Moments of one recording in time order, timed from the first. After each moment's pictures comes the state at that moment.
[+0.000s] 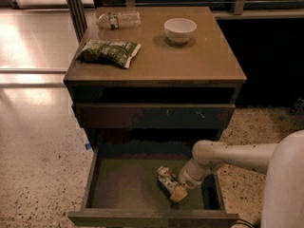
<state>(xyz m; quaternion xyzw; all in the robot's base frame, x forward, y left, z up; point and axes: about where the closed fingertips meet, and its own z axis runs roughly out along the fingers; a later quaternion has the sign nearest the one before) 0.464 -0.103 0.392 -0.52 0.83 0.21 0.06</state>
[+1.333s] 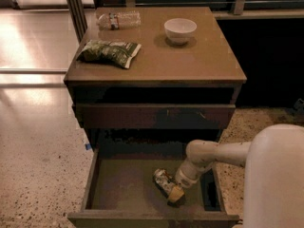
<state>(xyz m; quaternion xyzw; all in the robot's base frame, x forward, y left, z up) 0.474 -0.097 0.360 -0.53 0.82 0.22 0.03</state>
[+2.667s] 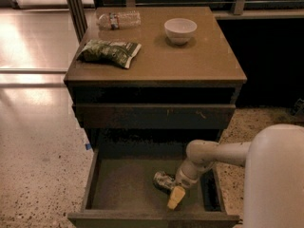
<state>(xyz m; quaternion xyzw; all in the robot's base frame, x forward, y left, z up) 0.474 -0.097 0.360 -0.53 0.82 0.22 0.03</state>
